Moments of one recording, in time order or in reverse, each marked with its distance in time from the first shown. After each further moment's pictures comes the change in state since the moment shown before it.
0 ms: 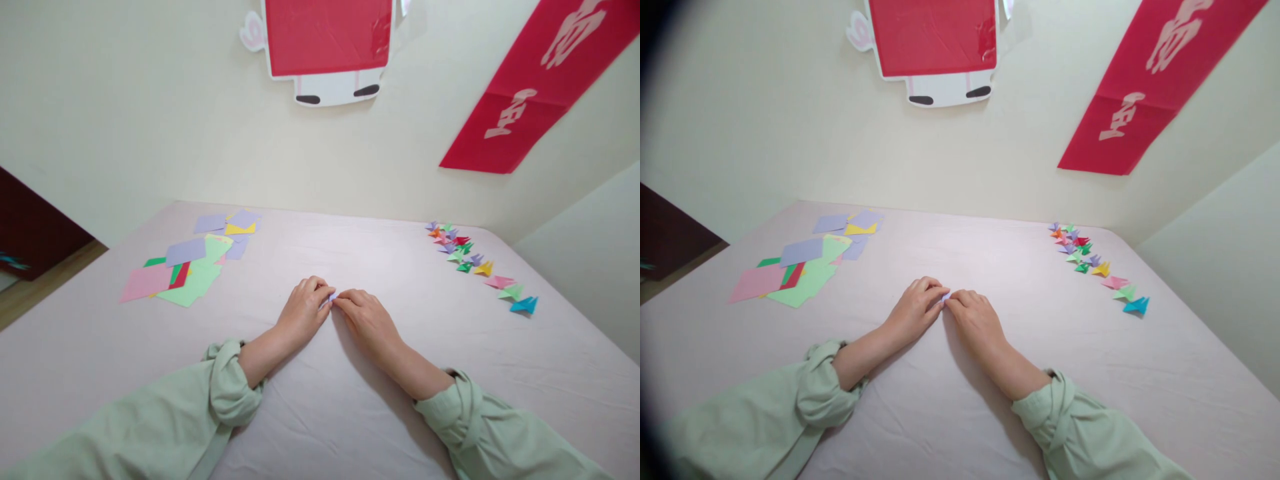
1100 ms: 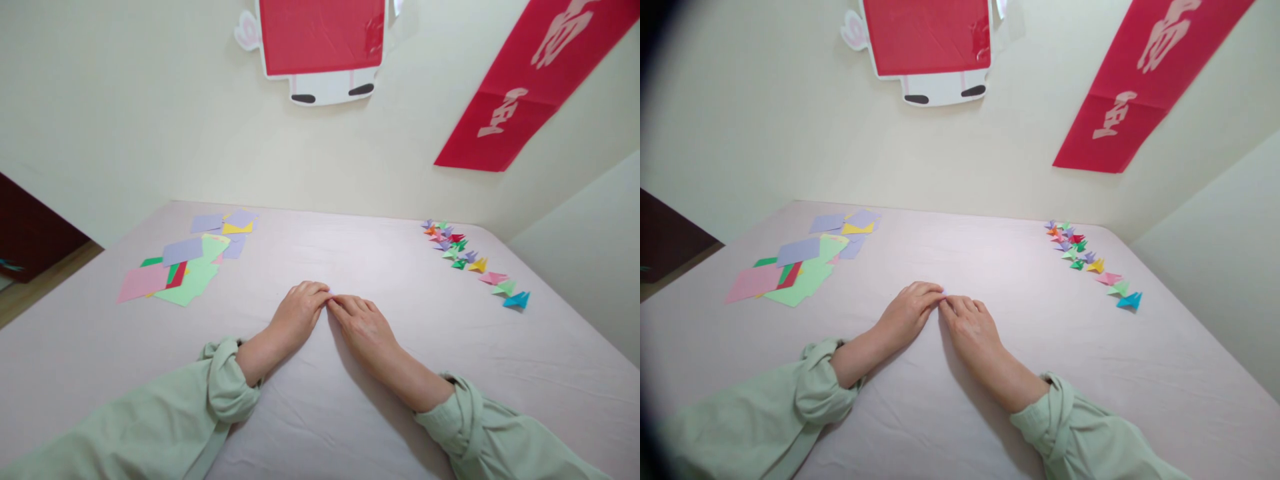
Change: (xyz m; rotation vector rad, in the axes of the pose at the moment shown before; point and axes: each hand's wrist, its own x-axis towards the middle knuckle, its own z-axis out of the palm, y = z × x) left_hand -0.009 0.003 -0.009 0.074 -0.069 0.092; right_hand -0.014 -0.015 0.000 -0.196 -0.069 -0.035
